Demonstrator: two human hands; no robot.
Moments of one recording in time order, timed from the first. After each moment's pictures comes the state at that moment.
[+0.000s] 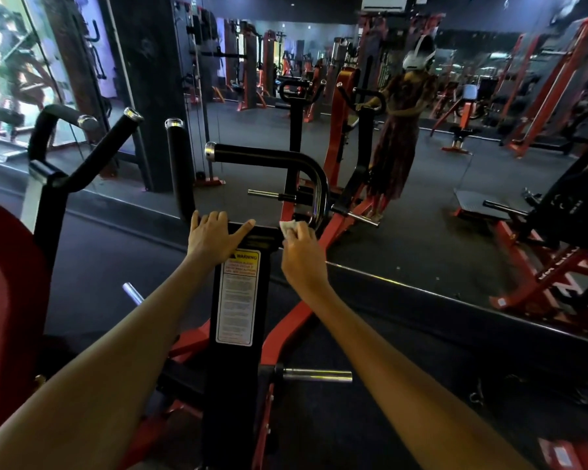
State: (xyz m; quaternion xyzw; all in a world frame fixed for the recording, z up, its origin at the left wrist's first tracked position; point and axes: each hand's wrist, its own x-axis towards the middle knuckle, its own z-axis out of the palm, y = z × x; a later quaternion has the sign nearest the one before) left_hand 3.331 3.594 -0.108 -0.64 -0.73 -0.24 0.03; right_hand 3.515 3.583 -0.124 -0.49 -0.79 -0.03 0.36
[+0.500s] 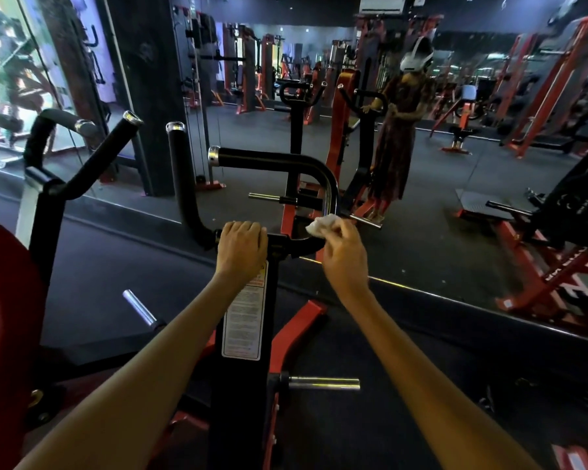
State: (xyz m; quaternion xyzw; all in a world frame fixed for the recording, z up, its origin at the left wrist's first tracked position) left_hand 3.364 3.600 -0.121 -0.70 -0.64 -0.29 0.12; right_hand 3.556 3.600 -0.122 -0.46 -0.74 -0.09 0.48
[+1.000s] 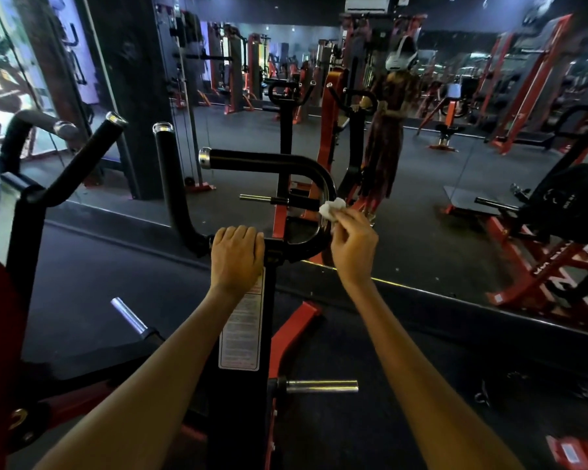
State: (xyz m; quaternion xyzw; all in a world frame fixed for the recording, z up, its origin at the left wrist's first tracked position) left_hand 3.361 3.607 -0.137 -0.68 -0.60 -0.39 0.17; right_hand 3.558 3.626 -0.116 -0.45 -0.65 -0.04 0.62
